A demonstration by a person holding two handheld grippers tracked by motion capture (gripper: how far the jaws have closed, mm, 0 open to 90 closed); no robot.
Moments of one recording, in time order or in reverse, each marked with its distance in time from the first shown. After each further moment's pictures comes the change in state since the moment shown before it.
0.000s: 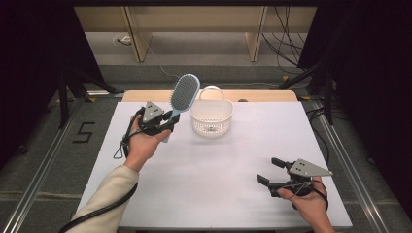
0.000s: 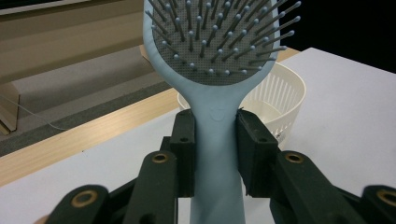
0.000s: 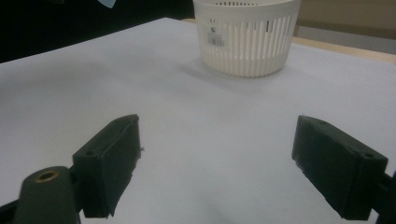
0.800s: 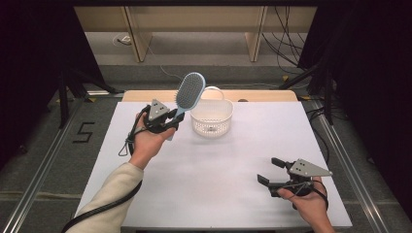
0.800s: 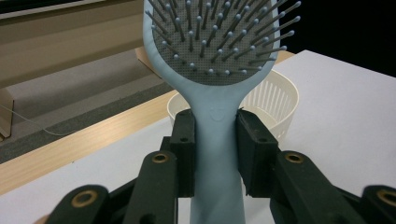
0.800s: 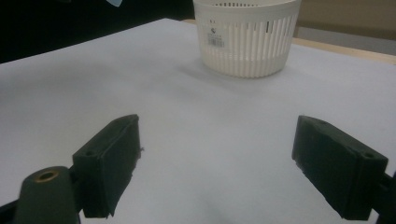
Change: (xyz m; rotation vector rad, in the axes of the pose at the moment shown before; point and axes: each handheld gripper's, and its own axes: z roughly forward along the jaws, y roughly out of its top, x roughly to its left) left arm -0.007 0.007 0.010 -0.006 -0.015 0.017; right arm 0.000 0.000 0.000 -0.003 0.000 0.000
